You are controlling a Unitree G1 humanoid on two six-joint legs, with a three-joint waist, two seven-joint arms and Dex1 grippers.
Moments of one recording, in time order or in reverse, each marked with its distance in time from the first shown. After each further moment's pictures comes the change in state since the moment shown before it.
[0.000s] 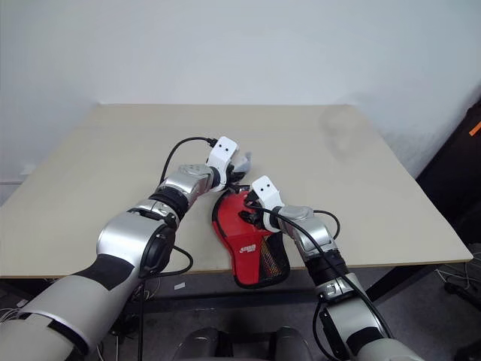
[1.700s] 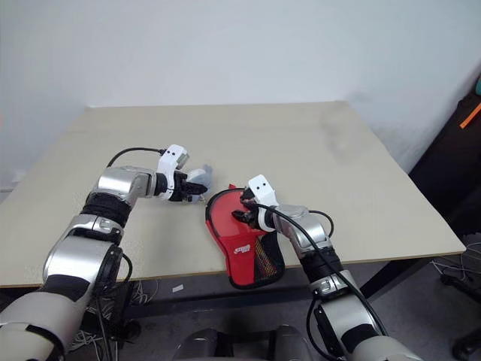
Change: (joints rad) left arm 0.202 0.359 -0.119 -0.433 -0.193 0.507 -0.353; right arm -0.034 0.042 -0.015 0.046 0.032 0.004 0.013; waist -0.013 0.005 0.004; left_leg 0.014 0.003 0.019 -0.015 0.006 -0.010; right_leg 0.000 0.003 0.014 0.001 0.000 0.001
